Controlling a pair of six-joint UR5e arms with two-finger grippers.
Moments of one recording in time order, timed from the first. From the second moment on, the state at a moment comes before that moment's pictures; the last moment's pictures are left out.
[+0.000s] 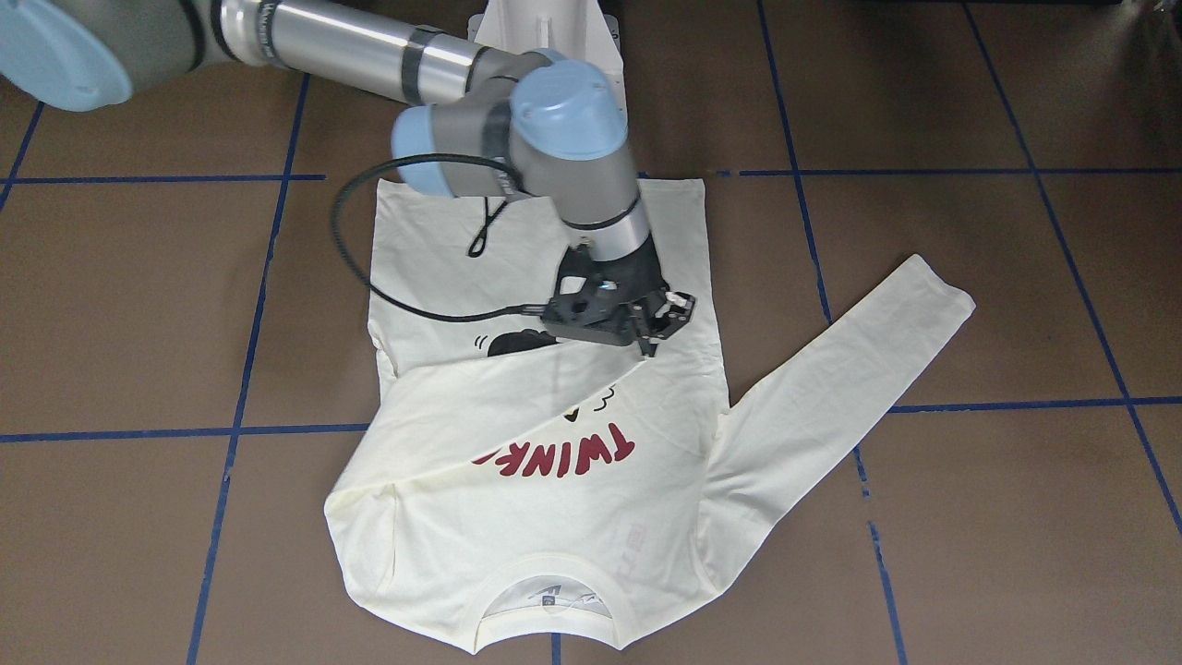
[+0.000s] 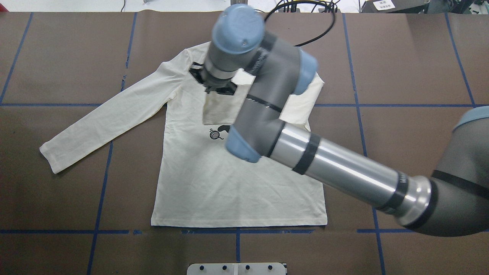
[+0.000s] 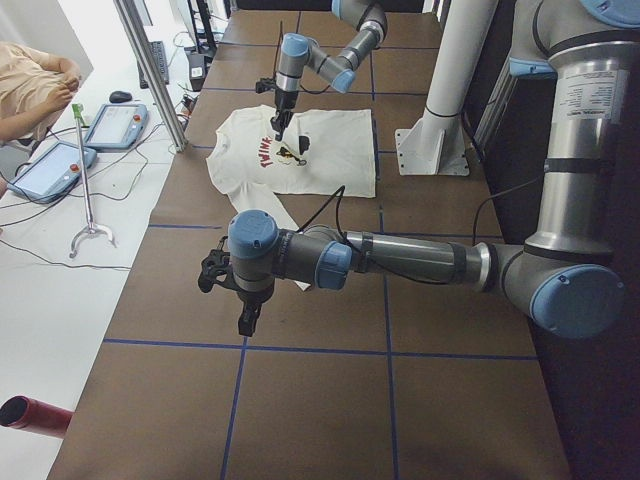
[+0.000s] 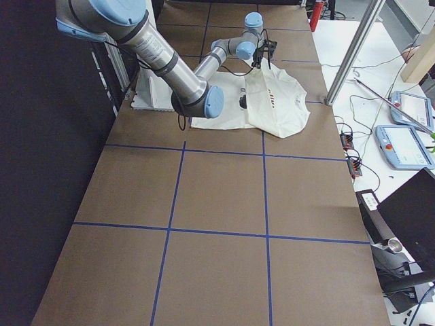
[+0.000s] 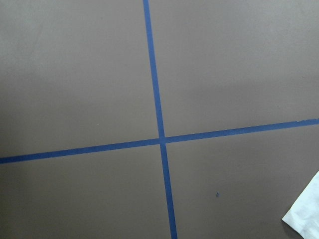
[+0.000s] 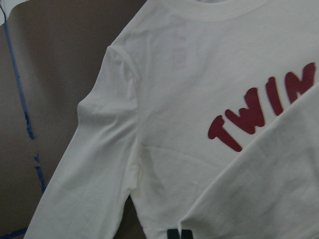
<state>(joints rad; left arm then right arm) -1.57 -1.59 -1.64 -1.70 -2.37 0.00 0.56 -0.44 1.12 -1.16 1.81 1.67</state>
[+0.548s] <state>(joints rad) -1.56 -1.59 -1.65 -1.71 -2.37 0.00 0.44 -0.32 0.89 -1.00 1.62 1.69</state>
